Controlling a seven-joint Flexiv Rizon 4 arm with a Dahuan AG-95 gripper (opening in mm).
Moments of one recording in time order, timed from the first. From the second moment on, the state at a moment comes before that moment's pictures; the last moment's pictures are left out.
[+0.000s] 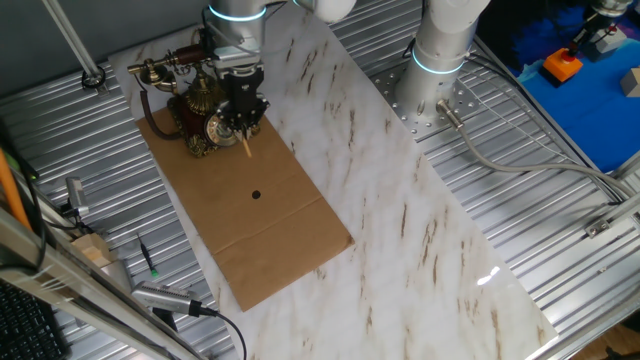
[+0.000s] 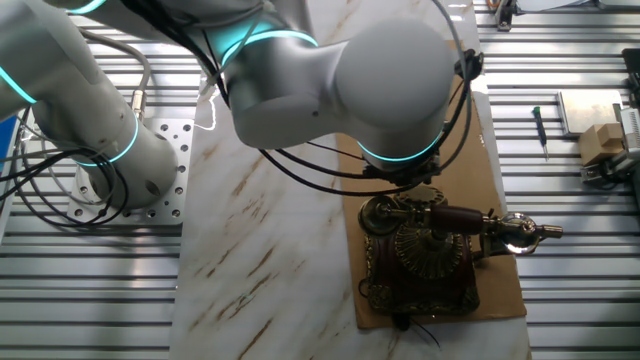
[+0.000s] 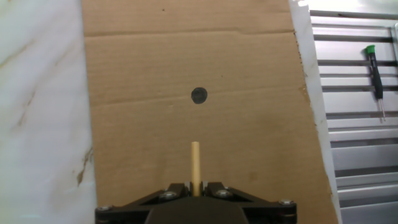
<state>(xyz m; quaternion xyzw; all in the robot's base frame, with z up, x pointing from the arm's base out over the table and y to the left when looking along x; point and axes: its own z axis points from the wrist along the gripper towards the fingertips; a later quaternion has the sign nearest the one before) 0.498 -0.048 0.089 -0.69 0.71 0.00 0.13</state>
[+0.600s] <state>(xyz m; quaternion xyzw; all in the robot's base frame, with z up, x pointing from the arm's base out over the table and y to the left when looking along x) 0.496 -0.044 0.085 -0.69 0.71 -0.01 0.14</state>
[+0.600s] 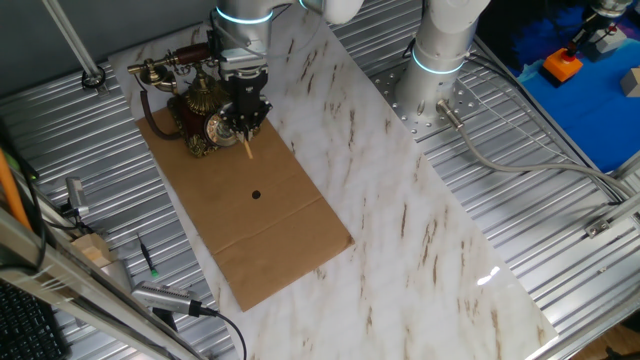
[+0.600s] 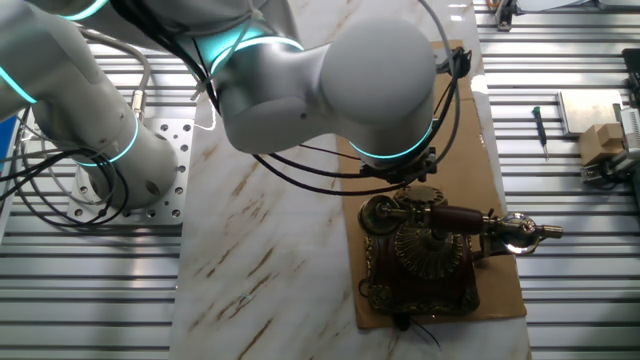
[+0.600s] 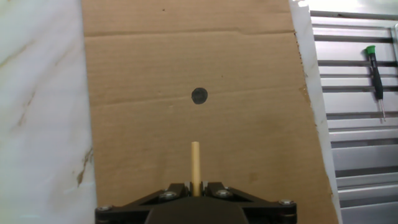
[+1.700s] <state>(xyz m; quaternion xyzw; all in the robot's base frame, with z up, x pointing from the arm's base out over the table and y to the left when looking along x) 0.500 -0.036 0.078 -0.70 0.70 -0.02 0.15</state>
